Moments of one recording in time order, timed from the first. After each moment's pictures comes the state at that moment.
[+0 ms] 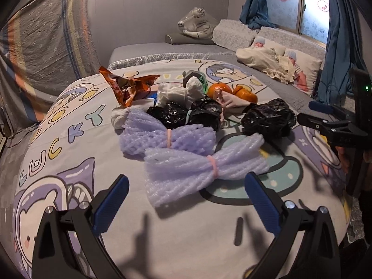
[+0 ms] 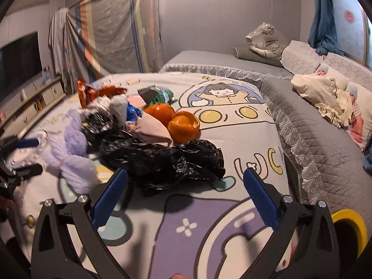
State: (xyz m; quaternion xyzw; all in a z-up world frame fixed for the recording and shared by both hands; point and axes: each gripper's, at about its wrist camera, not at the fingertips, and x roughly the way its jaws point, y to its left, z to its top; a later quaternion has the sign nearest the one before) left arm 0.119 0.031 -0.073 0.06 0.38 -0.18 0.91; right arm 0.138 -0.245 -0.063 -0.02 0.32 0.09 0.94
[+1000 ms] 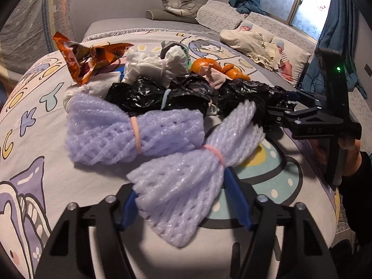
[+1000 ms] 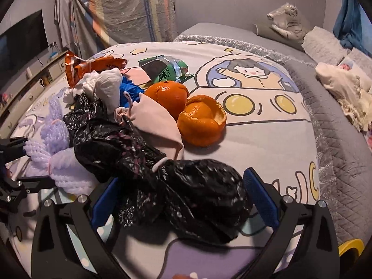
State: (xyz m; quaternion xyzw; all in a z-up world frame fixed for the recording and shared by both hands) left arm 0.169 0.004 -0.110 0.02 0.45 -0.25 0.86; right arm 0.213 -0.220 -0.097 -0.05 0.40 0.13 0.91
